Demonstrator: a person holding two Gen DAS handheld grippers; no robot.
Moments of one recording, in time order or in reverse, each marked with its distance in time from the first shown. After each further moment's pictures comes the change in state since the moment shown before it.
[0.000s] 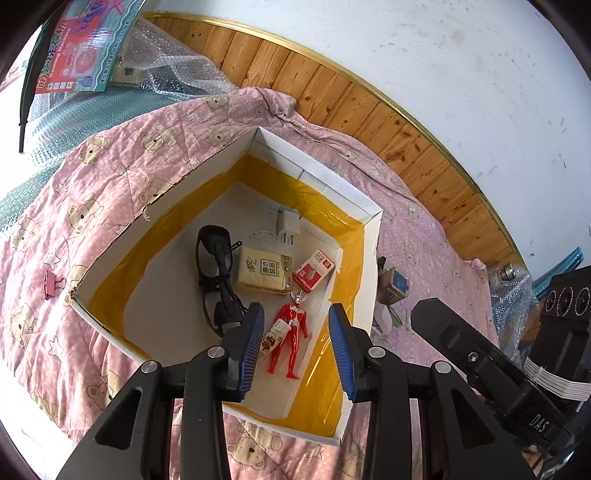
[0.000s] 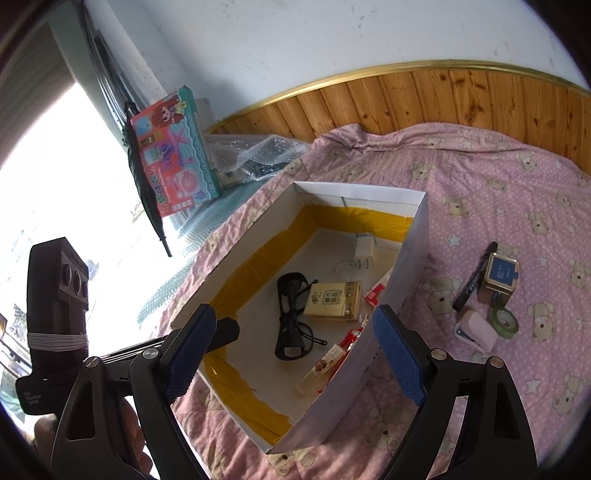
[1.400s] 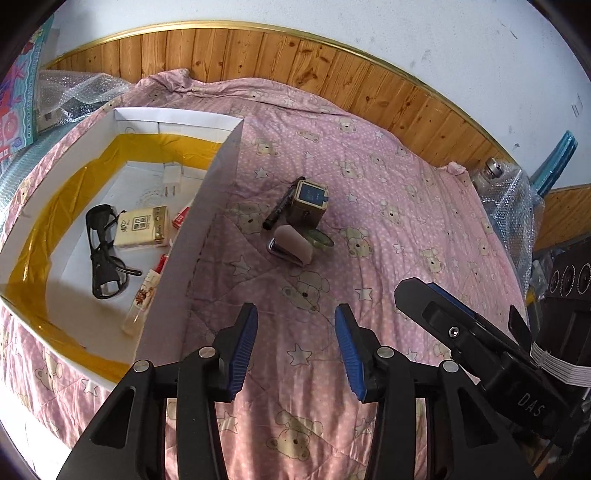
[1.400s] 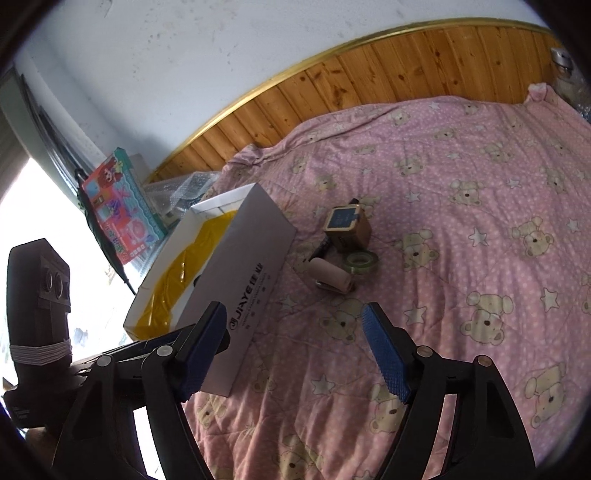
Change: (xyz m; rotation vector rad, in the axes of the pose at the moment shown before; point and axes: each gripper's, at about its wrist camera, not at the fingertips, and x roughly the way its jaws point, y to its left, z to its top) left arm 0.066 -0.162 -0.078 0.295 0.149 0.028; right arm -0.100 -0.154 -0.073 0.271 -0.088 -0.117
